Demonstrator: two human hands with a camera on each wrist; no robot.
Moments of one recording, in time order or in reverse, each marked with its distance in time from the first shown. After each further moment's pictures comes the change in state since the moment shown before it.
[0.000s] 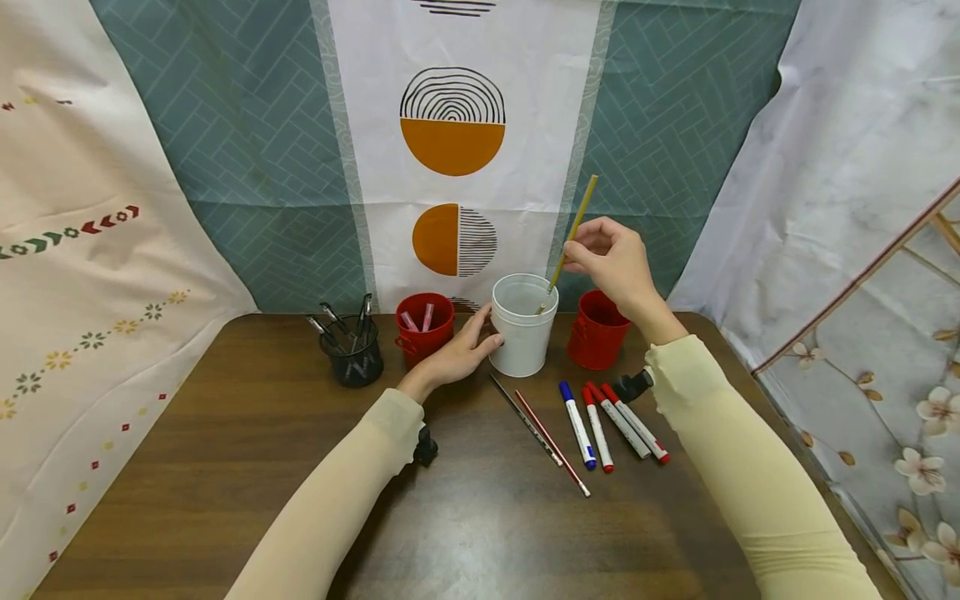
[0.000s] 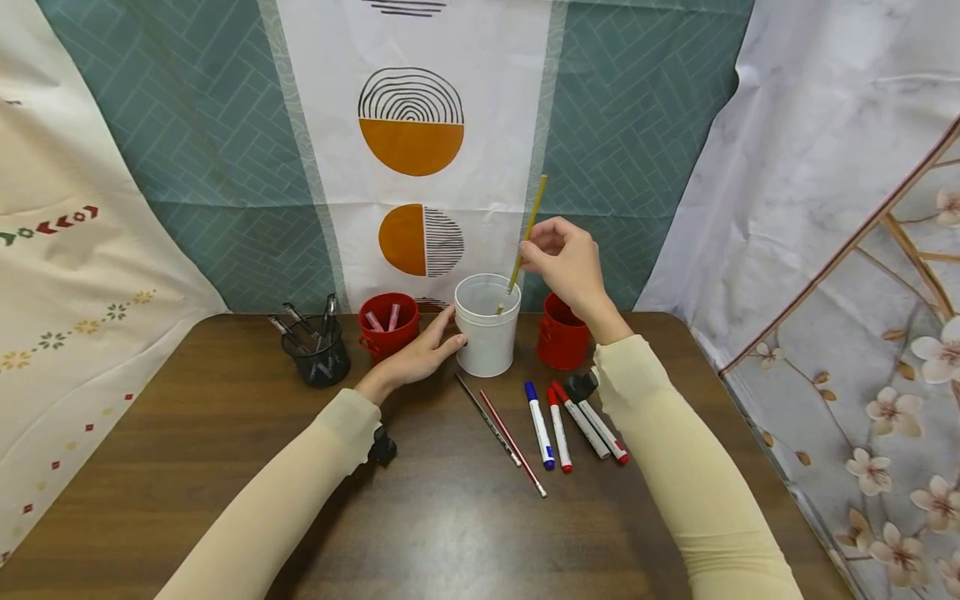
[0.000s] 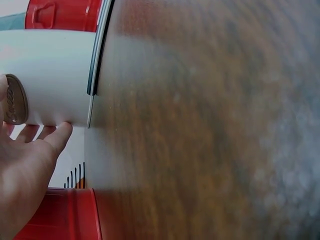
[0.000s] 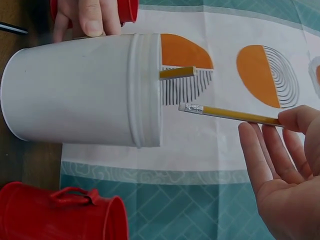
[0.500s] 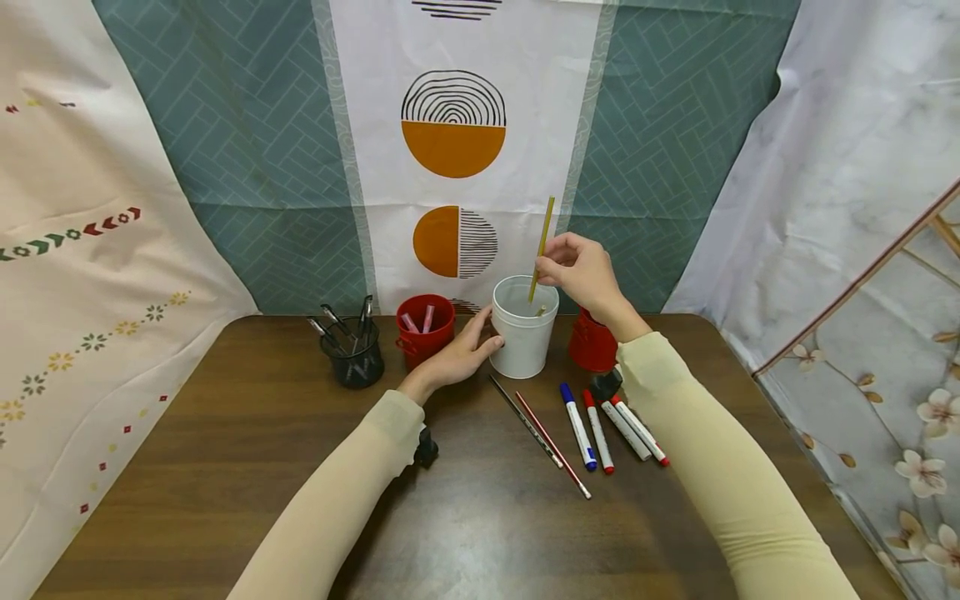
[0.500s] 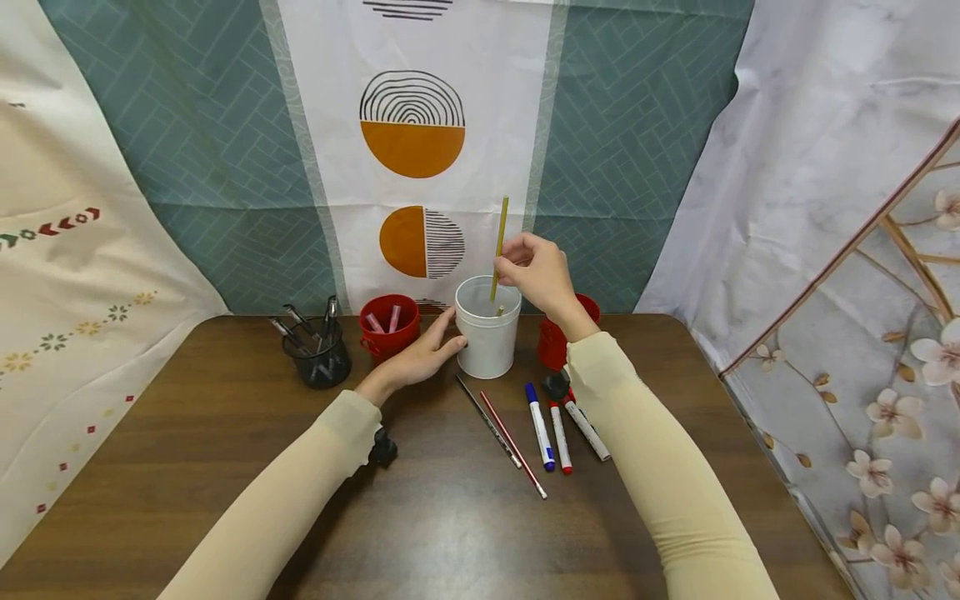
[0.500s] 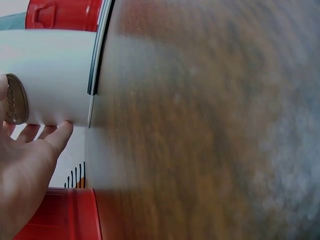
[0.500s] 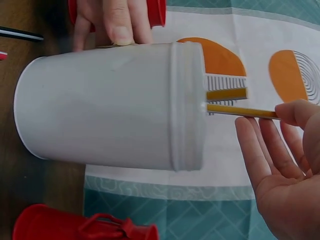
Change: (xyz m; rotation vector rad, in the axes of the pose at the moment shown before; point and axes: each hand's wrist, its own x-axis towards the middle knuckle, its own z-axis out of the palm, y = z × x) left_hand -0.002 0.002 0.001 0.036 0.032 0.022; right_hand 0.009 0.016 0.032 -0.076 -0.093 0.071
